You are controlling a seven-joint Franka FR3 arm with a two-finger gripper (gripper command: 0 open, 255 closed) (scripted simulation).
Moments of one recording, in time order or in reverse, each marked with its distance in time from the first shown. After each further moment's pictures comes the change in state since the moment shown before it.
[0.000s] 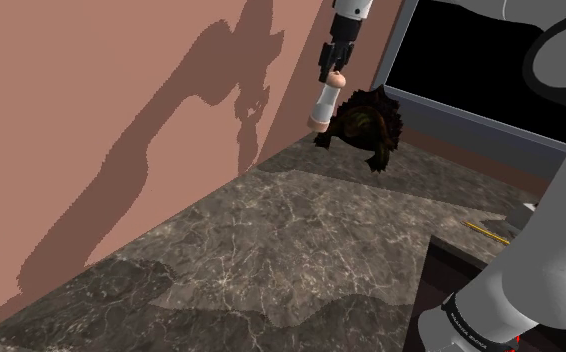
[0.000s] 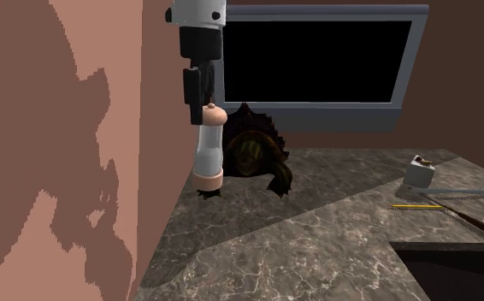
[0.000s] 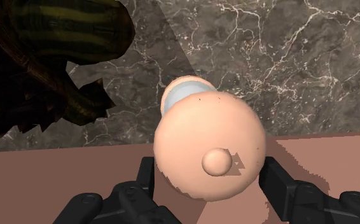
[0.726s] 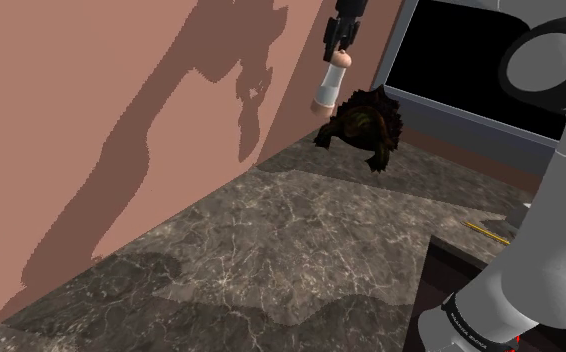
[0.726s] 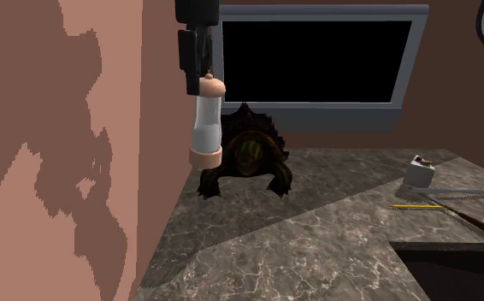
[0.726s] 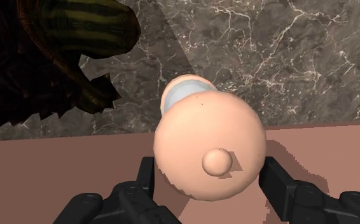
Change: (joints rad) arm -0.011 0.077 -0.001 0.261 0.010 -0.185 0.003
